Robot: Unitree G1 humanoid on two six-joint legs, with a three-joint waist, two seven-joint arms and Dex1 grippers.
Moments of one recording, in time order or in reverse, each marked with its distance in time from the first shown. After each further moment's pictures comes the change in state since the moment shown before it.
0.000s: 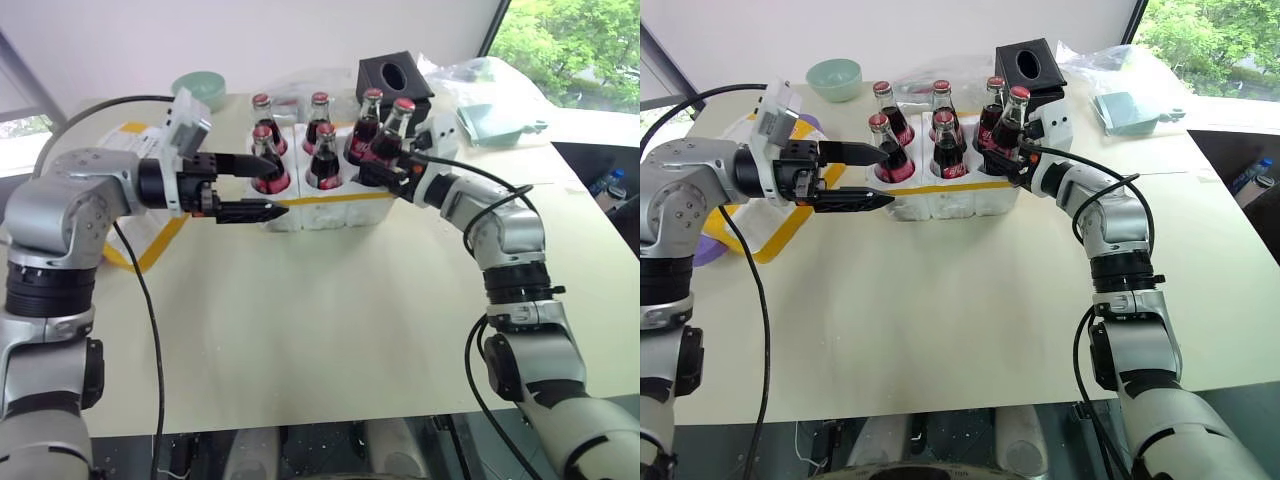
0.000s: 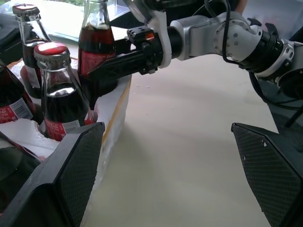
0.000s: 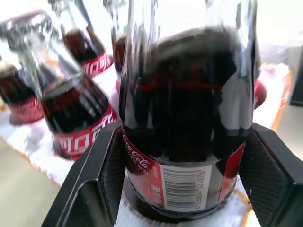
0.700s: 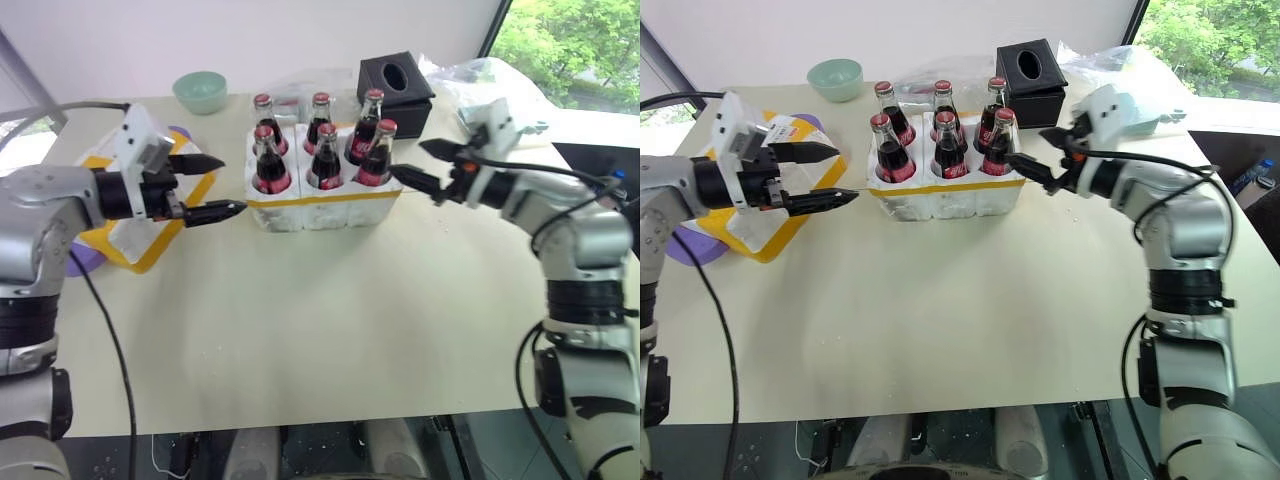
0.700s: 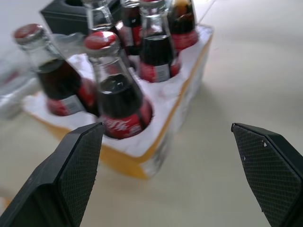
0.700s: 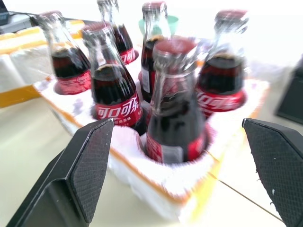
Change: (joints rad) left arm 0.236 0.156 0.122 -0.088 0.155 -0.197 0.167; right arm 0.184 -0.274 -0.155 -0.464 0.149 0.245 0.180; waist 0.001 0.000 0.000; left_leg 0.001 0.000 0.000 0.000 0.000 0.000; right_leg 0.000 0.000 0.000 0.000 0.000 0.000
